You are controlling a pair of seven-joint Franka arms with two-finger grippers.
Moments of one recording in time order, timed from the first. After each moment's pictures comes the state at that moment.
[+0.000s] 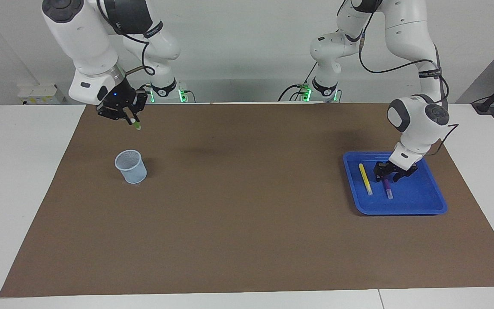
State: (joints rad) left arm 0.23 0.24 -0.11 -2.13 0.02 2.44 0.22; right arm -0.32 0.01 0.44 -1.59 0.10 1.48 -0.22
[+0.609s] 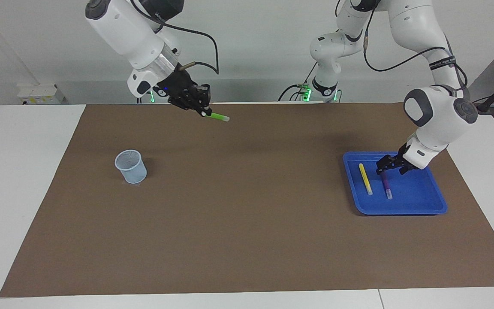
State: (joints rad) left arm 0.23 0.23 -0.13 -1.87 -0.09 2.01 0.11; right arm -0.18 -0.02 0.49 -1.73 0.55 1.88 0.55
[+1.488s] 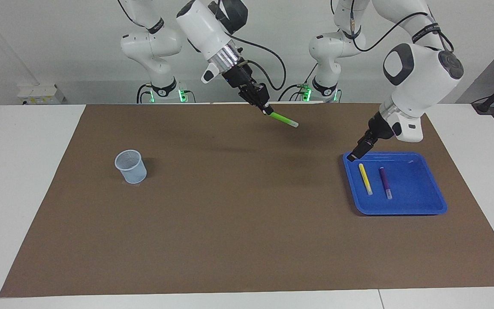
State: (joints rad) left arm 0.07 0.05 -0.21 -1.80 -0.29 1.87 -0.94; right arm 0.19 -0.13 0.50 -2.12 0.69 2.67 1.06
